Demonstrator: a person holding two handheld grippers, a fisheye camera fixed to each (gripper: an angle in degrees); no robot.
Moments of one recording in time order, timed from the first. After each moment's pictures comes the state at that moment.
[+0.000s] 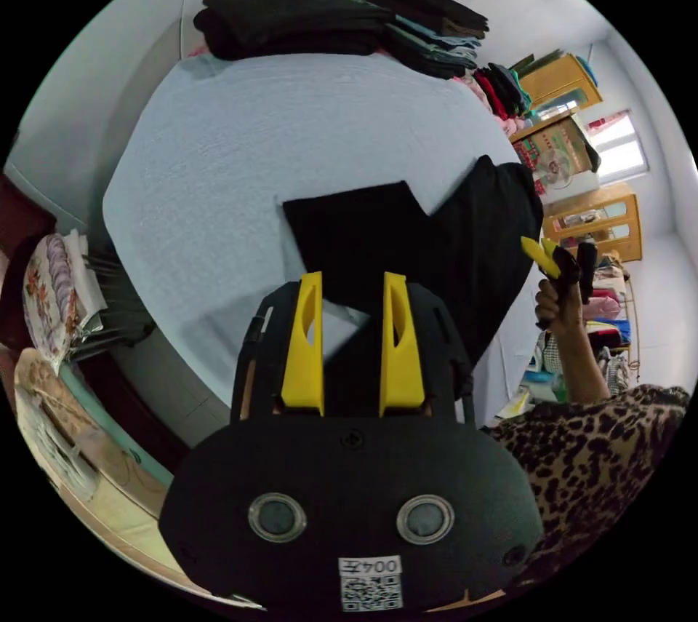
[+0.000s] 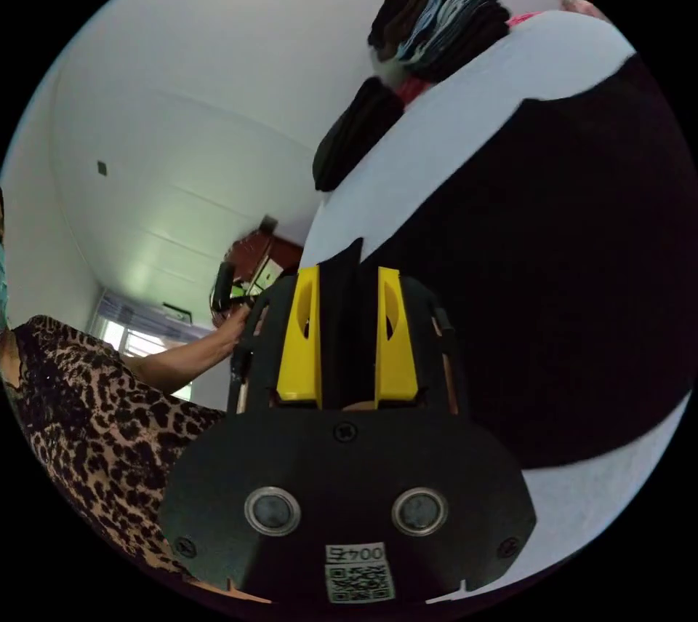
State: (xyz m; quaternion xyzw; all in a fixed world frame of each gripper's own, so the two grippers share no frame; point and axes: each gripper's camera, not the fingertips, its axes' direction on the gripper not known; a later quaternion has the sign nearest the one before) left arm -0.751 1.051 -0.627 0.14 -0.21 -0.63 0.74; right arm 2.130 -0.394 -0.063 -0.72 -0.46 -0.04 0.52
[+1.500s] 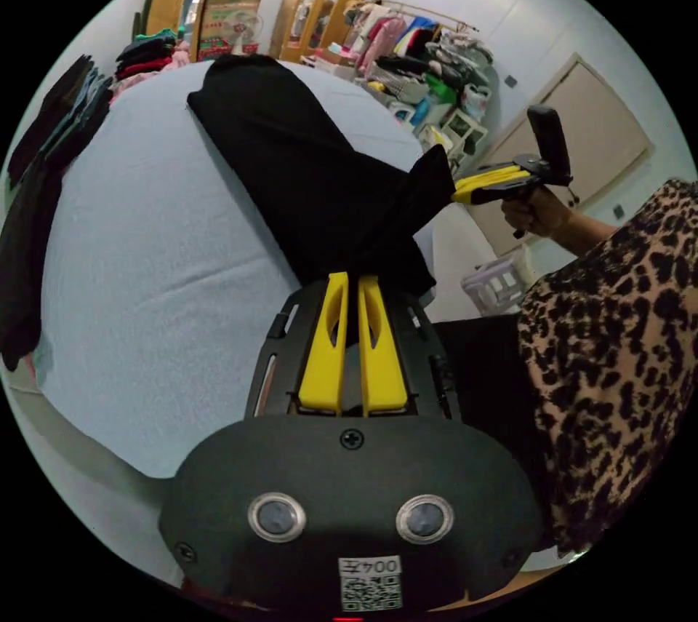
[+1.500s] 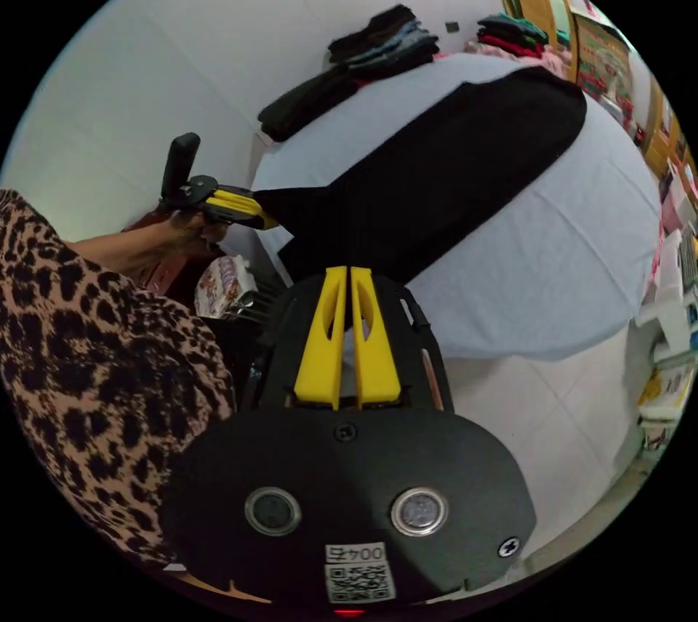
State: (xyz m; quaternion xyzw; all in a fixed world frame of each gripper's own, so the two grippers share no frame) left arm -0.600 1.159 -0.640 -0.03 -0.06 -0.08 0.99; right arm 2.334 -0.241 -0.715 -0.65 -0.22 -0.19 0.70
